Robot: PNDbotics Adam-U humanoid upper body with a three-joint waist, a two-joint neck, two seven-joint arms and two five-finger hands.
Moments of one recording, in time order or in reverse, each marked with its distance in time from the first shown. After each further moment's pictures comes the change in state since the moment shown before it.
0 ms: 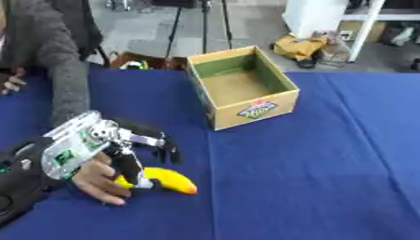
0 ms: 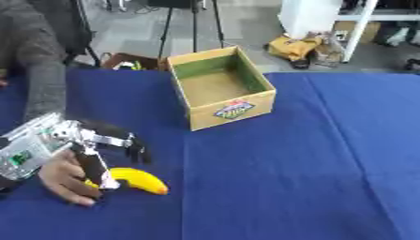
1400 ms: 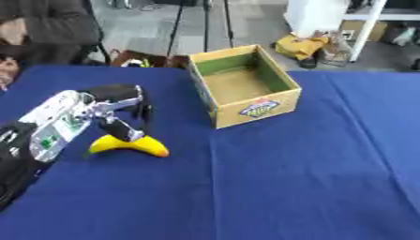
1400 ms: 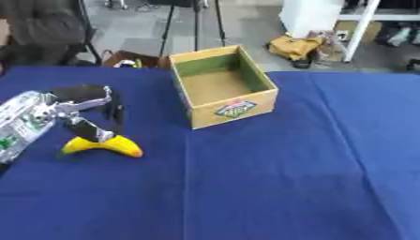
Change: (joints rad) left arm 0.010 -0.010 0.115 0.083 -0.242 -0.067 0.329; right arm 0.004 0.000 0.000 0.000 0.000 0.000 0.000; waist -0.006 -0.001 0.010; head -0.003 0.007
